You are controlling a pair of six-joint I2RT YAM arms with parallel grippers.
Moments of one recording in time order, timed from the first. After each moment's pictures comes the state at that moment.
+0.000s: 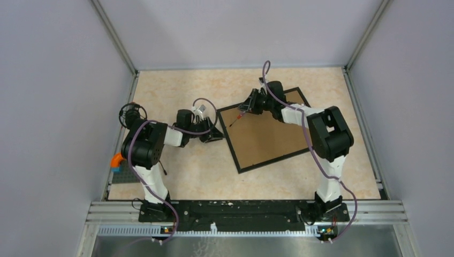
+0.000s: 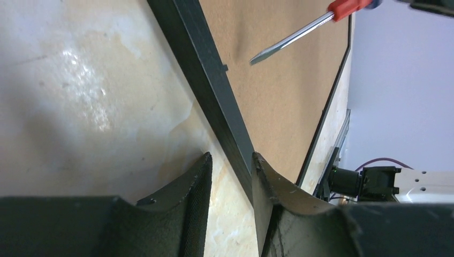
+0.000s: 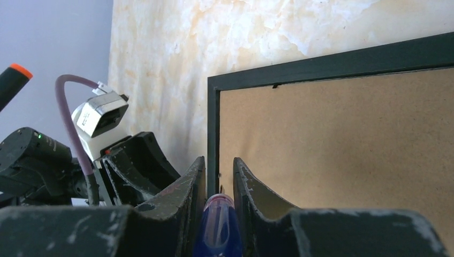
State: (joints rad) left arm -0.22 1.86 0.71 0.49 0.79 -0.69; right arm 0.41 1.97 1.24 0.23 -0.47 0.70
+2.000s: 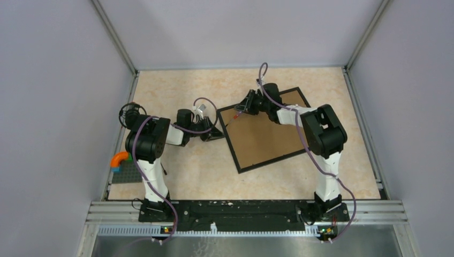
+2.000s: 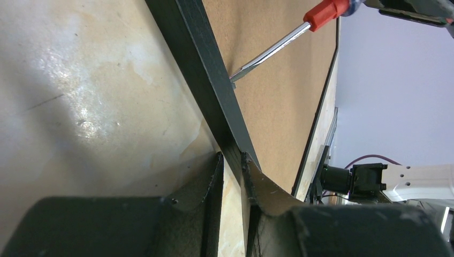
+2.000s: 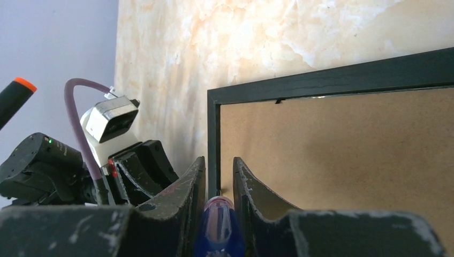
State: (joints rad) left arm -0.21 1.97 0.75 0.60 0.86 -0.73; right arm 0.44 2.09 1.26 0.36 -0.48 0.80
